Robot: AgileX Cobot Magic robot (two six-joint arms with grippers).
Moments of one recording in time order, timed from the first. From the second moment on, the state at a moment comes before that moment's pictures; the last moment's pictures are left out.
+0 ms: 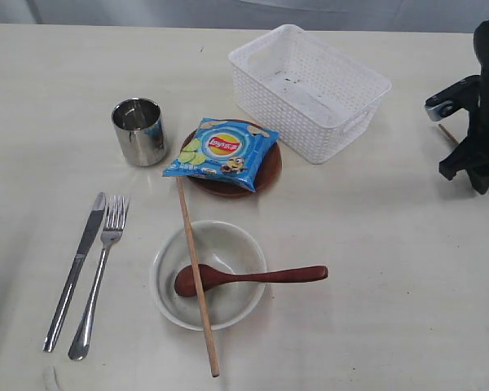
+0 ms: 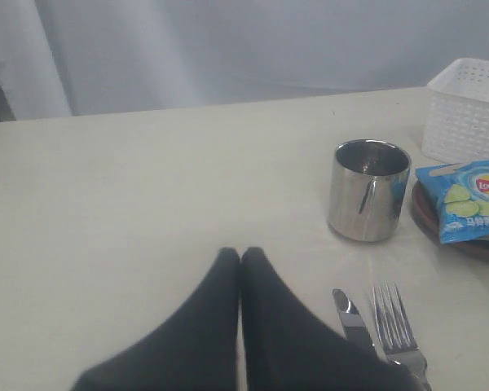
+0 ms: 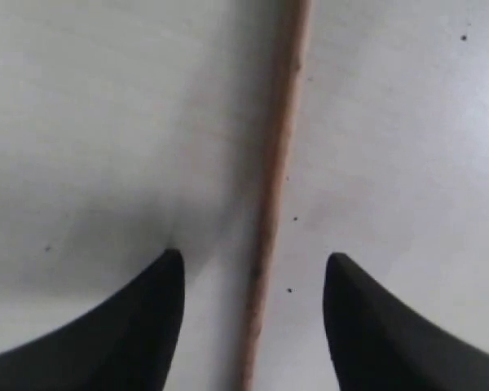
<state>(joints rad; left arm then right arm) -0.15 0.00 0.00 0.01 0.33 0.02 0.02 2.08 -1.24 -0.45 0.94 -0.13</state>
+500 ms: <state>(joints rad) -0.15 0.00 0.00 0.01 0.33 0.02 -0.07 2.14 -1.28 -0.40 0.95 -0.20</state>
